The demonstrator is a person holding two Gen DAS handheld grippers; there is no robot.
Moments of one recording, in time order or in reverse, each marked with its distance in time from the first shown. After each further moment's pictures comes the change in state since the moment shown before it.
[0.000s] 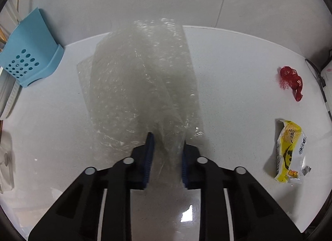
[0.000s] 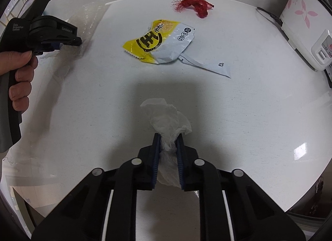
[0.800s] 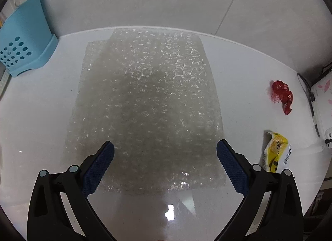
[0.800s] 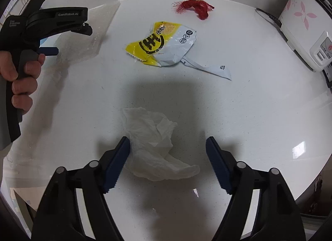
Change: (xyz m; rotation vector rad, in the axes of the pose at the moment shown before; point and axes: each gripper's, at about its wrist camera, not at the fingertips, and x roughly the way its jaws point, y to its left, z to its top) left arm 0.000 0.027 0.013 -0.105 0.037 -0.110; right arm 0.000 0.006 0.002 0.008 0.013 -0.019
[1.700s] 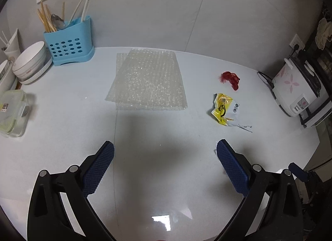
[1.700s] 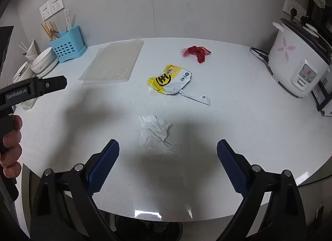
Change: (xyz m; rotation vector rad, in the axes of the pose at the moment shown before) left arm -0.164 0.001 -0.135 0.021 -0.201 -0.069; right arm -0.102 -0.020 -0.033 -0.109 -0.238 0.070
